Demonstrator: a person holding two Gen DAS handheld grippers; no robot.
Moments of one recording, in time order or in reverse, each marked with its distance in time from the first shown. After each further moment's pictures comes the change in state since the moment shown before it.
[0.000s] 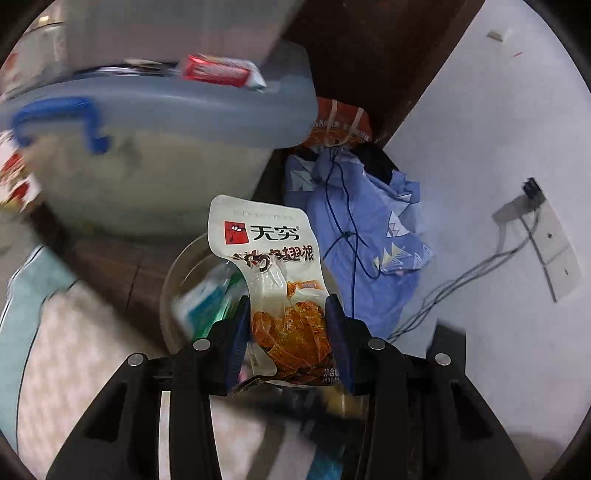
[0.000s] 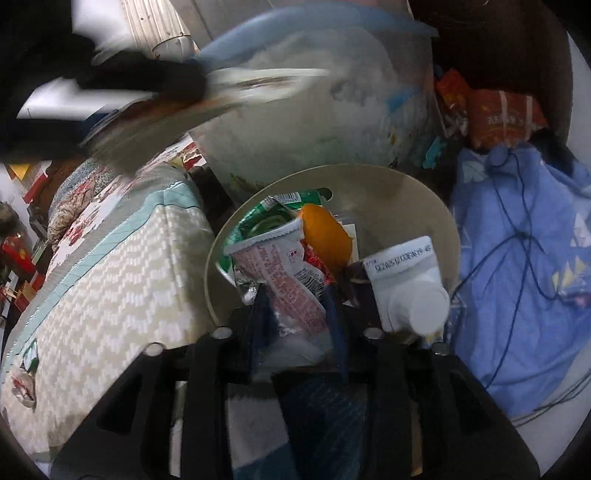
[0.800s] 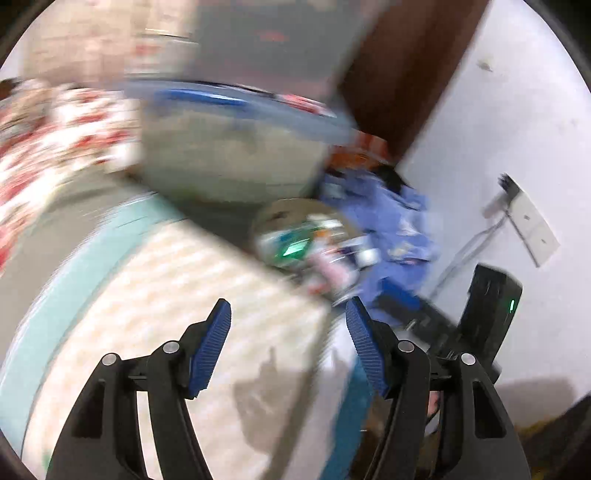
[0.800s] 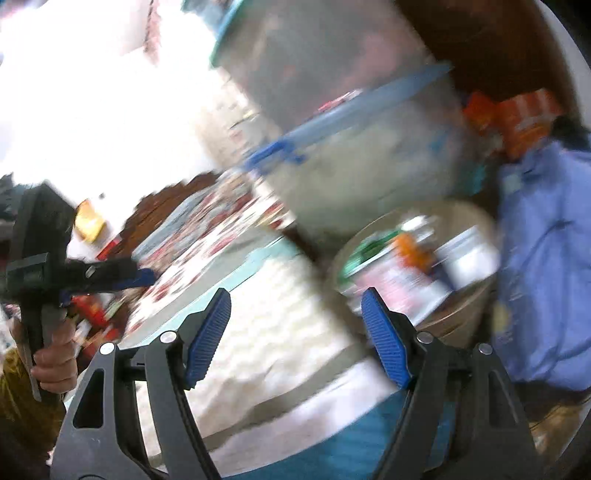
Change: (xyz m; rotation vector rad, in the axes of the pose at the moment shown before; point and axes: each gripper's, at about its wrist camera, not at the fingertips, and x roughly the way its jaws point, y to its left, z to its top) left arm -0.189 0.068 -0.166 -0.095 -0.175 0.139; right arm -0.083 0.041 -0.032 0.105 -0.216 0.334
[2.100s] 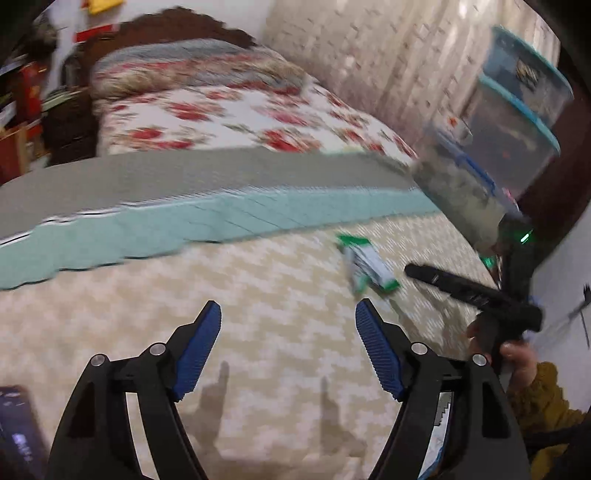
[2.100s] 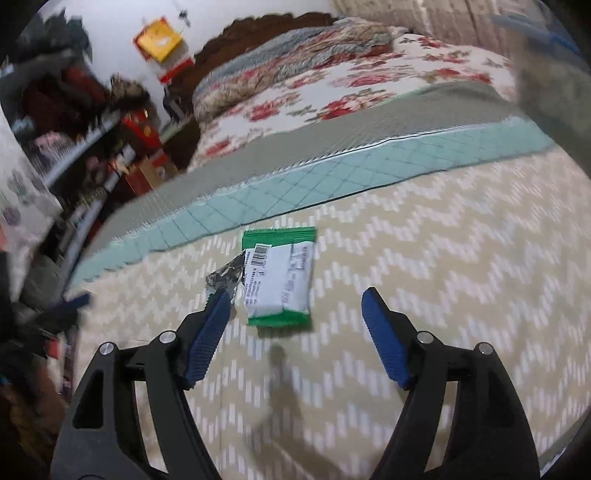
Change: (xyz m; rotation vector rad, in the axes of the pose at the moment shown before) left arm -0.260 0.208 -0.297 -0.539 -0.225 0.445; right arm 0.179 0.316 -0.165 -0.391 0.585 0.134
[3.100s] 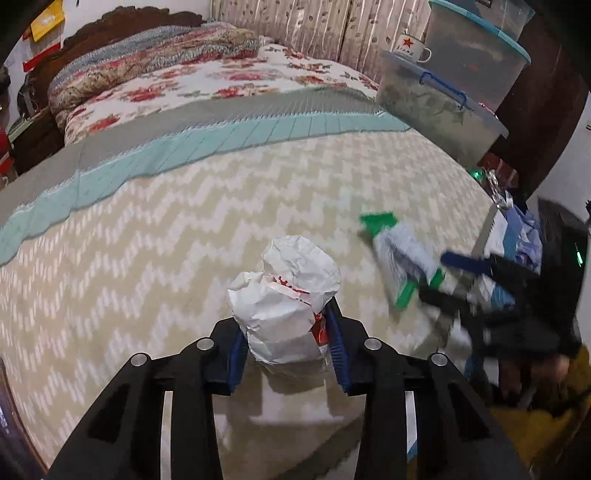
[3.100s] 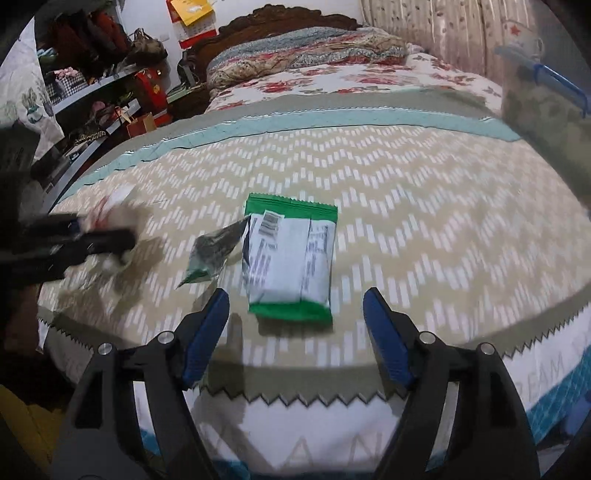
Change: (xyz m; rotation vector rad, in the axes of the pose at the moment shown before) left arm 0.037 -0.067 -0.067 0.224 0.160 -0.010; right arm -0.062 0.014 -0.126 -0.165 -0.008 -0.094
